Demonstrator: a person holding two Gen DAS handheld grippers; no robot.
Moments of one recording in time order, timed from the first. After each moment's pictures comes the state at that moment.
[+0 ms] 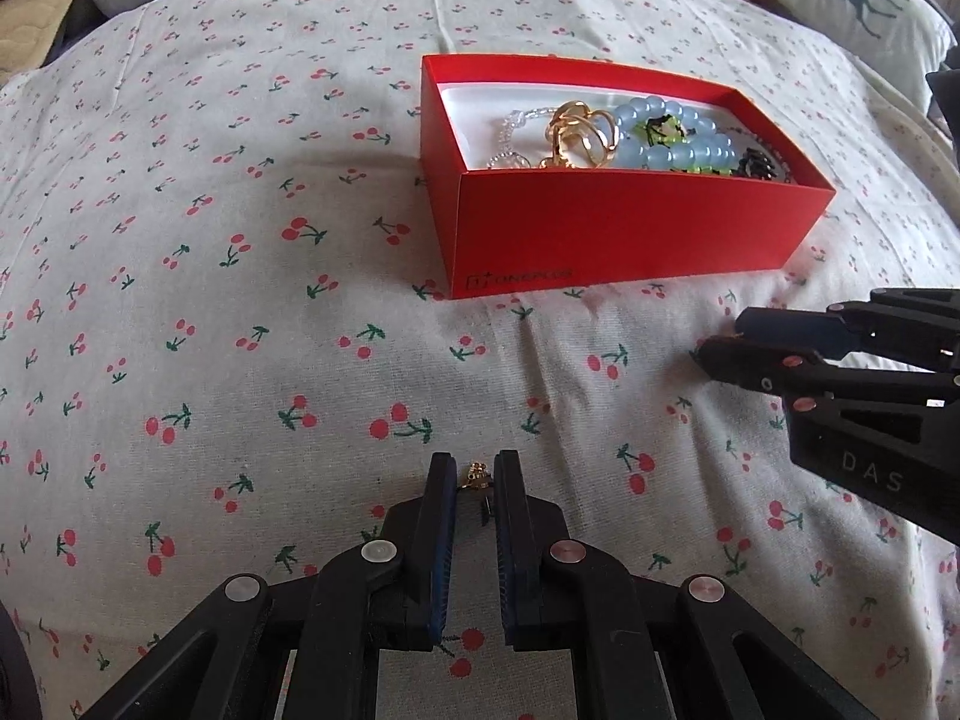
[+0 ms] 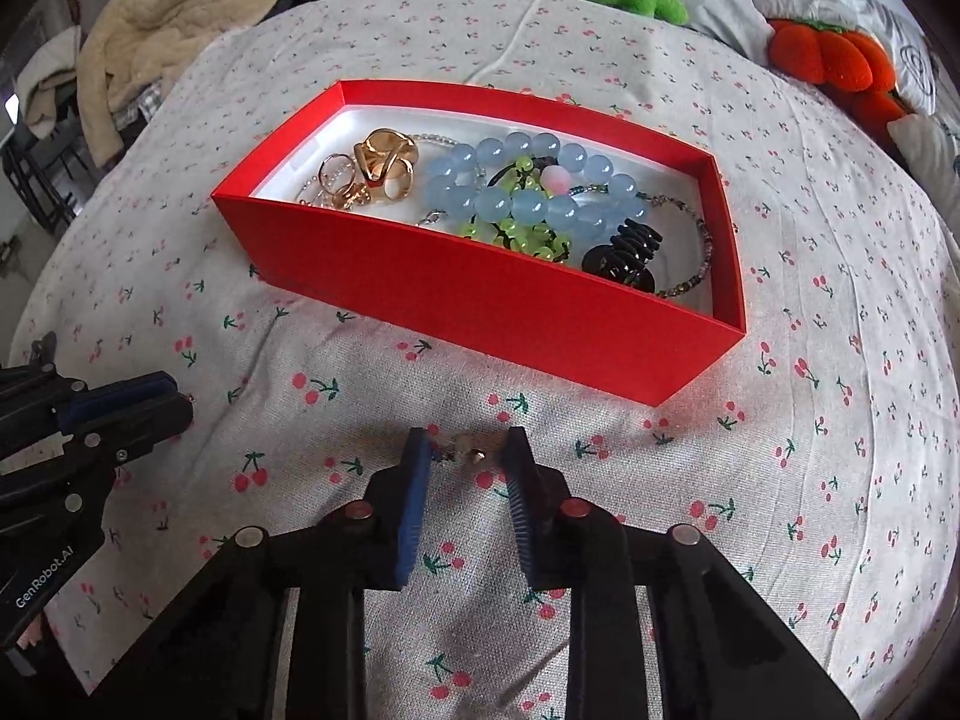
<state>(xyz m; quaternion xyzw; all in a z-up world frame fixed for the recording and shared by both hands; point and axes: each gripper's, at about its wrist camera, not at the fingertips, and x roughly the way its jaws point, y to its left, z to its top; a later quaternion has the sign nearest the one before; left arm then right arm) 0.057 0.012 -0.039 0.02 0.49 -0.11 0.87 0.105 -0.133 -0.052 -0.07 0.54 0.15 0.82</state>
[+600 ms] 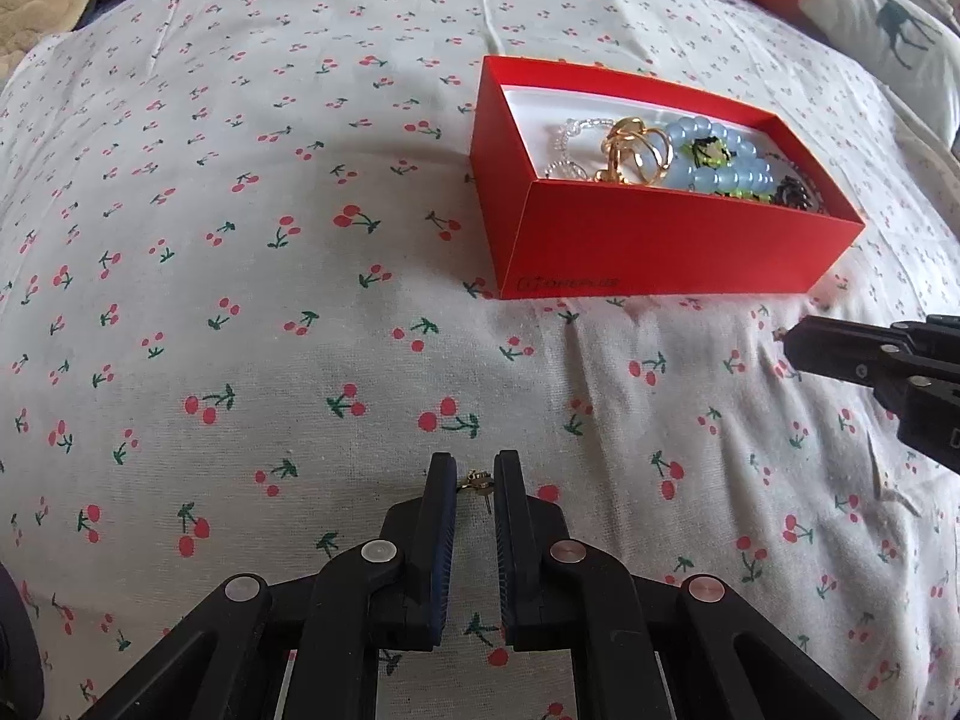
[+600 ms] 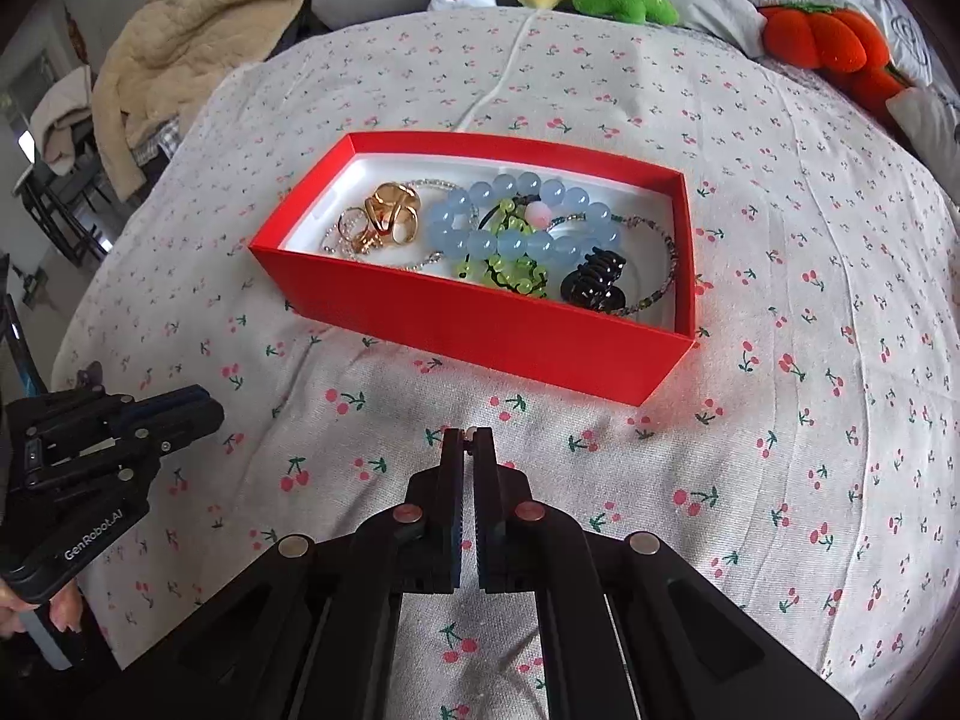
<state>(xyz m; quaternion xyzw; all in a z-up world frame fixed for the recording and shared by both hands) 0.060 0.027 -0.036 -0.01 0.50 -0.08 0.86 0.099 -0.152 -0.024 -0.02 0.54 0.18 0.82</state>
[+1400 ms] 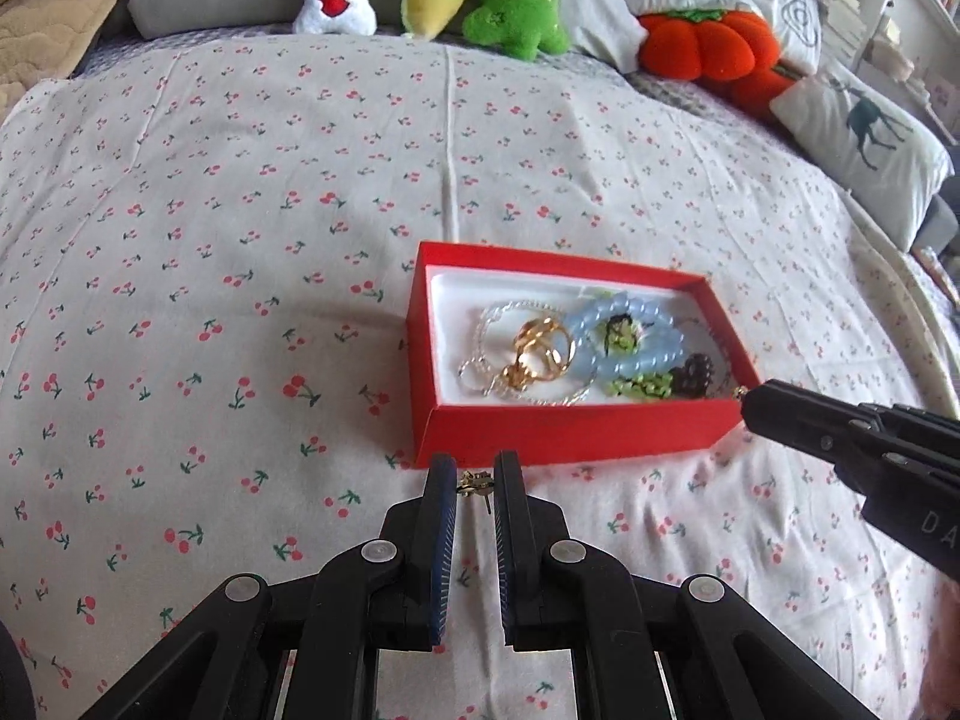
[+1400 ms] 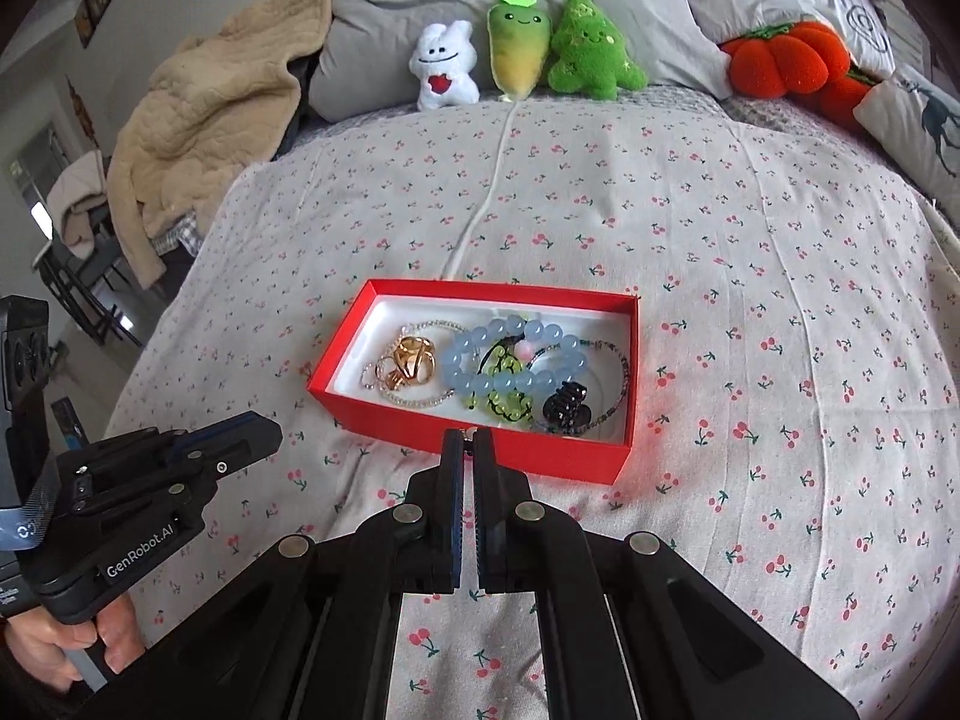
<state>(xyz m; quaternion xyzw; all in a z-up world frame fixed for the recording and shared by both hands) 0.080 0.011 0.023 -0.07 0.43 -0.11 0.89 0.103 -0.169 0.039 0.04 0.47 0.18 0.86</state>
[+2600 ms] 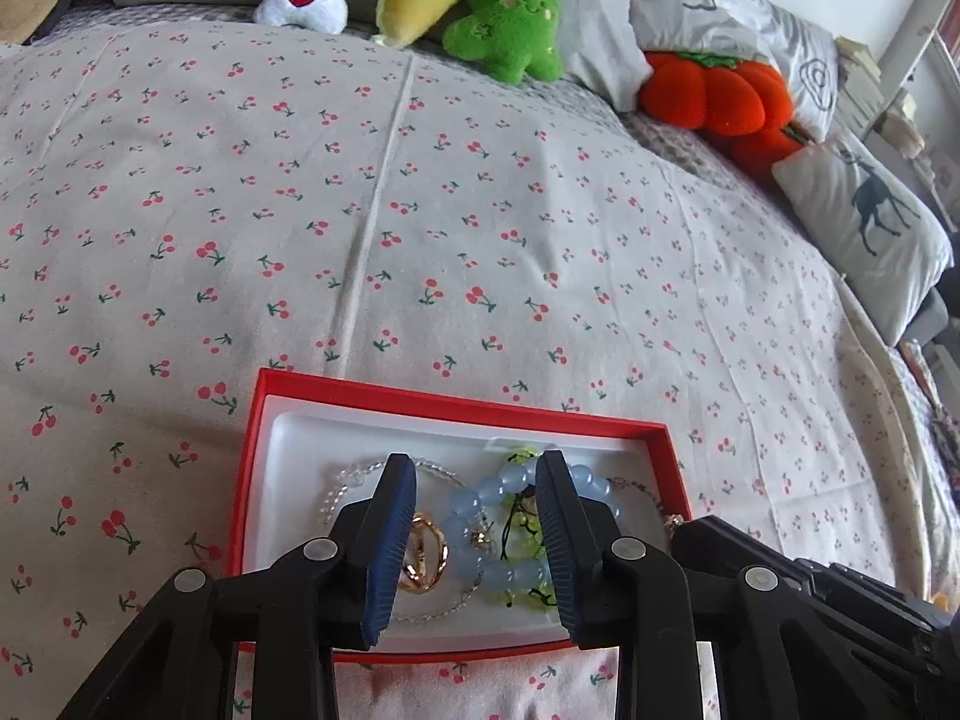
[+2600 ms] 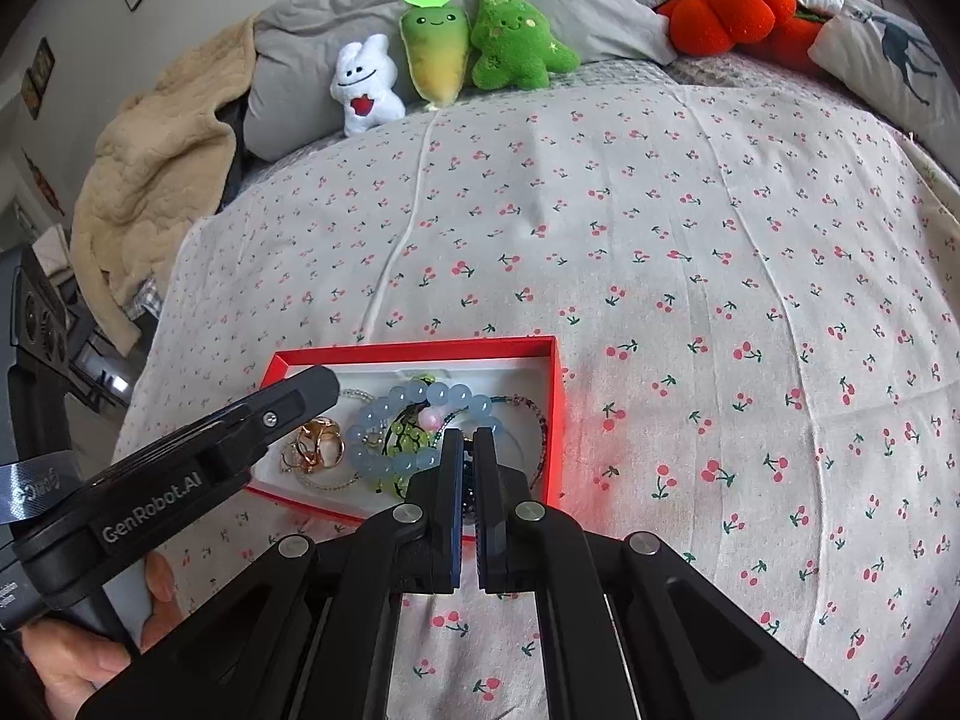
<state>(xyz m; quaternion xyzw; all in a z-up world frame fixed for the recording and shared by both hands) 0.158 -0.031 0.016 -0.15 0.43 -0.11 0.88 0.155 -0.209 0.016 0.11 0.48 0.13 0.86</state>
